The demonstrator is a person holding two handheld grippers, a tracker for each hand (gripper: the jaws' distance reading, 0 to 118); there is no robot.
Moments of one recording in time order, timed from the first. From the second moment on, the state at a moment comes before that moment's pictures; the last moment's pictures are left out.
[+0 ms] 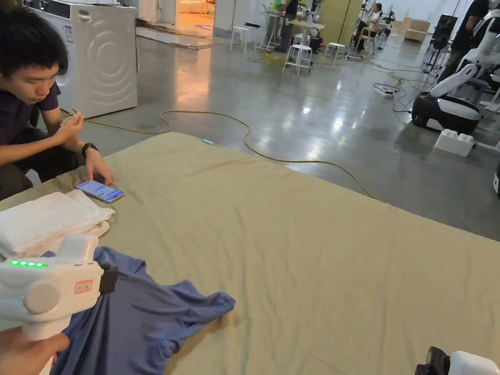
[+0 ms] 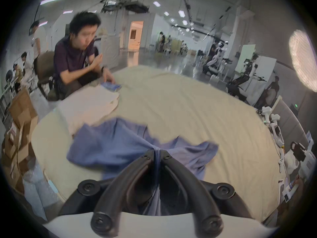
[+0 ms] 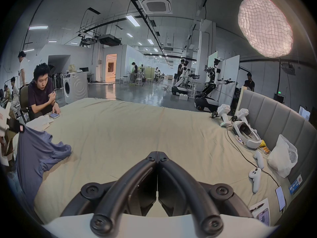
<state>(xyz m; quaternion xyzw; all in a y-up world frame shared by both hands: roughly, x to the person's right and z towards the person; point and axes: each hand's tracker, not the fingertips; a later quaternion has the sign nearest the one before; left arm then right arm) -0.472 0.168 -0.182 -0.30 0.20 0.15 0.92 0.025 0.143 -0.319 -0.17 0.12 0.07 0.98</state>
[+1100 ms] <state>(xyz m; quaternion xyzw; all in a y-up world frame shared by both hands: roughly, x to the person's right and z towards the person) -0.073 0.167 -0.339 -0.29 -0.22 0.05 0.93 0.185 0.172 -0.286 -0.14 -0.02 0.02 0.99</state>
